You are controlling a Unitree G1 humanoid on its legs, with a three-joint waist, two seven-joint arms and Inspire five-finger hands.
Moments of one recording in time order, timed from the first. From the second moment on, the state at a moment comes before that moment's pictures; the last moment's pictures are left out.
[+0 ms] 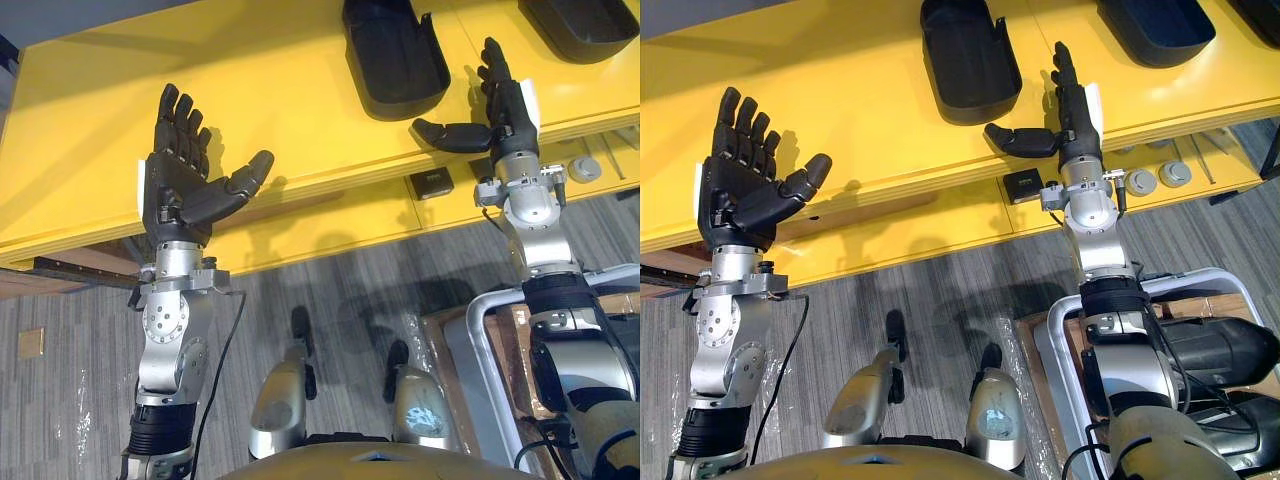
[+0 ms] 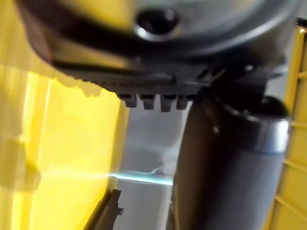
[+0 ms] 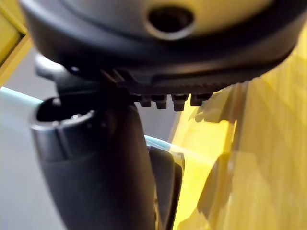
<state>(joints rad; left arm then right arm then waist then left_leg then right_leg) -0.04 0.21 0.07 -0.29 -0.43 -0.20 0.10 -0.70 -0.51 0.02 0.48 0.08 -0.18 -0.10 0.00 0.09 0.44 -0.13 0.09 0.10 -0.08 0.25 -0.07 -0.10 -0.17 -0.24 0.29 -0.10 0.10</state>
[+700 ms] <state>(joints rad) 0.01 0.21 0.01 -0.23 -0.43 -0.20 0.10 -0.75 -0.51 0.03 0.54 0.04 -0.18 -0.14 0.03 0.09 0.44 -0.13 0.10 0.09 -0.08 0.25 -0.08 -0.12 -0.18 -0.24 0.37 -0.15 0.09</state>
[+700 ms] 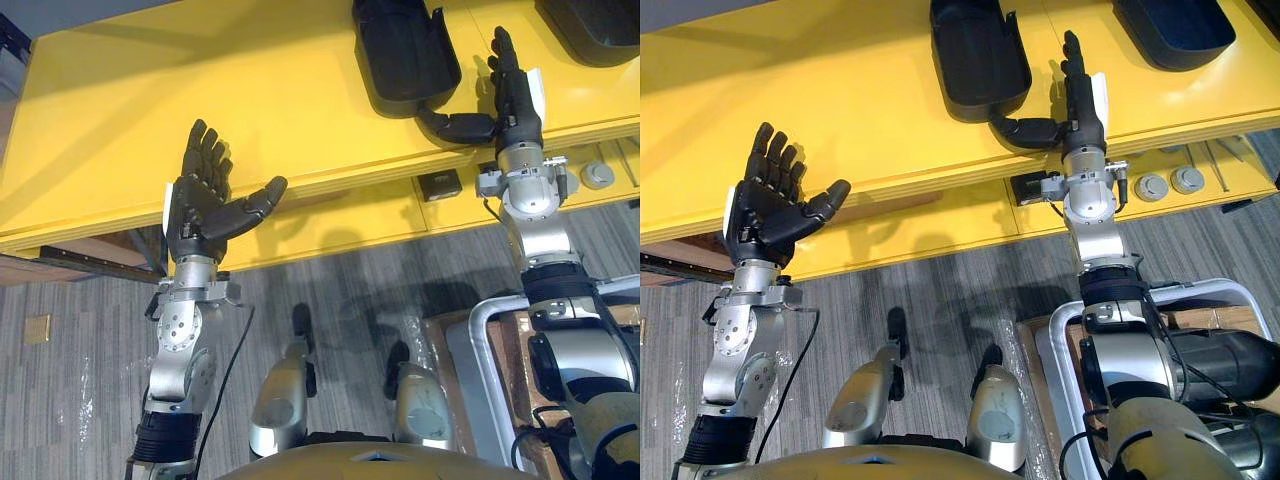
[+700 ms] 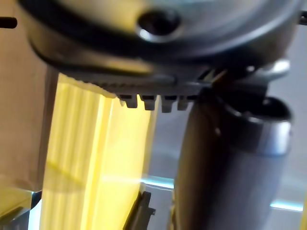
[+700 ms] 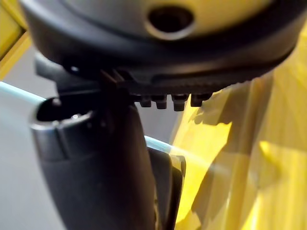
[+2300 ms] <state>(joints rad) 0.21 0.11 -0.08 -0.38 -0.51 -0.22 -0.03 0.45 -0.06 -0.19 -0.34 0.21 -0.17 -0.09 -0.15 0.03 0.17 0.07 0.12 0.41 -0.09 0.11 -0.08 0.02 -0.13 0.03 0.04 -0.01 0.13</state>
